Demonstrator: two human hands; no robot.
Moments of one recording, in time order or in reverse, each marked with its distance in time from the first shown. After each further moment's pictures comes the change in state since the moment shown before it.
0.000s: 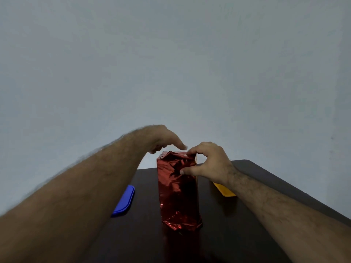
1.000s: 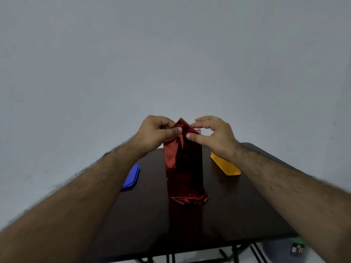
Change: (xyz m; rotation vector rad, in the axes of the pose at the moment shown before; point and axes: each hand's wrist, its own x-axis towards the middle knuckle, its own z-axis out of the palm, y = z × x) left_hand -0.037 -0.083 0.040 -0.465 0.260 0.607; right_hand 0.001 -0.019 0.002 0.214 0.083 0.055
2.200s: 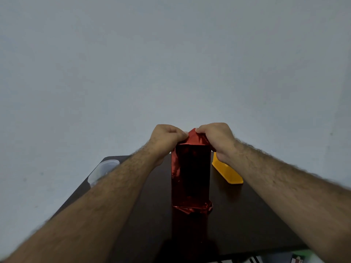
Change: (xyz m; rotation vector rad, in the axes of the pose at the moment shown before) left_hand 0.016 -0.010 0.023 -0.265 0.136 -0.260; right_hand 0.020 -0.049 0.018 0.359 0.162 0.588
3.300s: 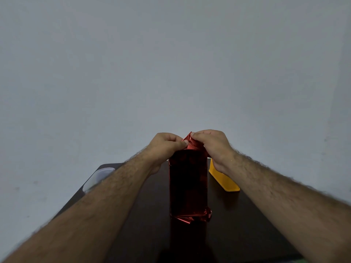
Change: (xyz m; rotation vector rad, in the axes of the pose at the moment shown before) left_hand -0.012 0.016 0.000 -0.044 -0.159 -0.029; right_hand 0.003 0.008 -0.006 0.076 -0.114 -0.123
